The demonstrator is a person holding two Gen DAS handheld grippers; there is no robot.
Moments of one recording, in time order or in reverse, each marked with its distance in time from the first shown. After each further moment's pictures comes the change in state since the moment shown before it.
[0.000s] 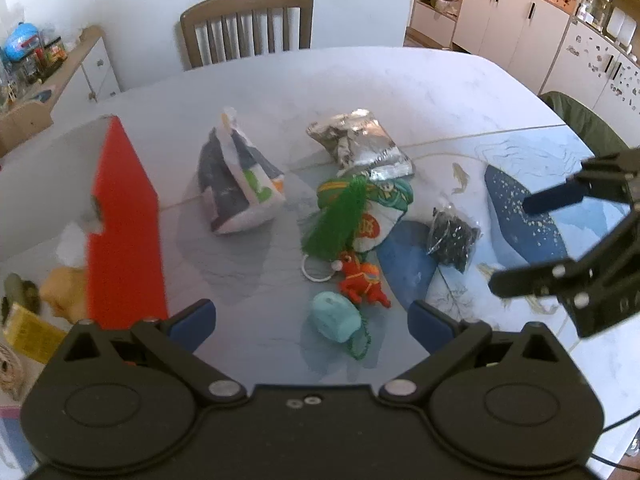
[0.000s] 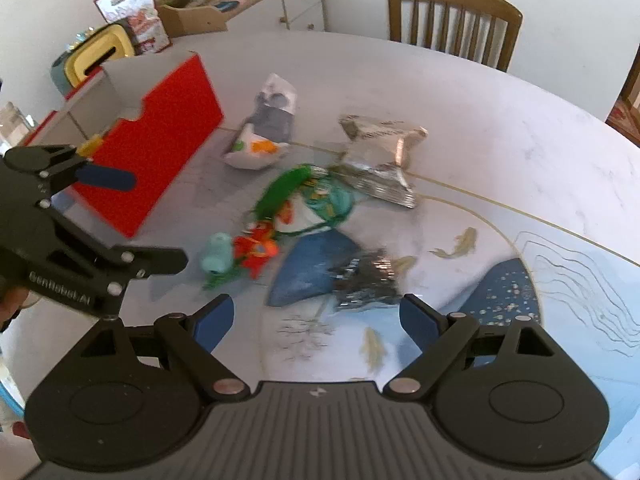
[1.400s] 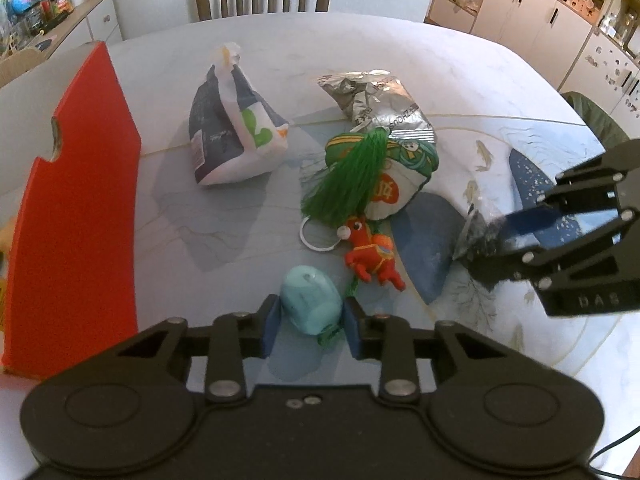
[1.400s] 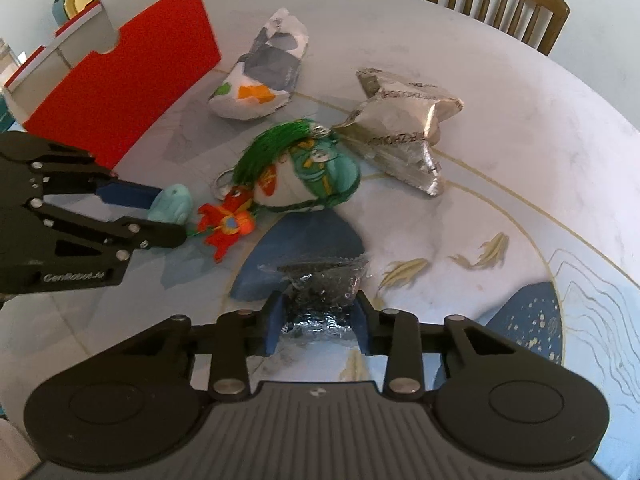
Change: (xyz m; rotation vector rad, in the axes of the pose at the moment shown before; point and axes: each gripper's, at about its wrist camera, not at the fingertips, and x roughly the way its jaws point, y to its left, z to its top) left arm 0.034 0.006 -0.012 -0.095 0.057 -0.020; right arm 0.055 -0.004 0.010 -0.158 0.146 0.034
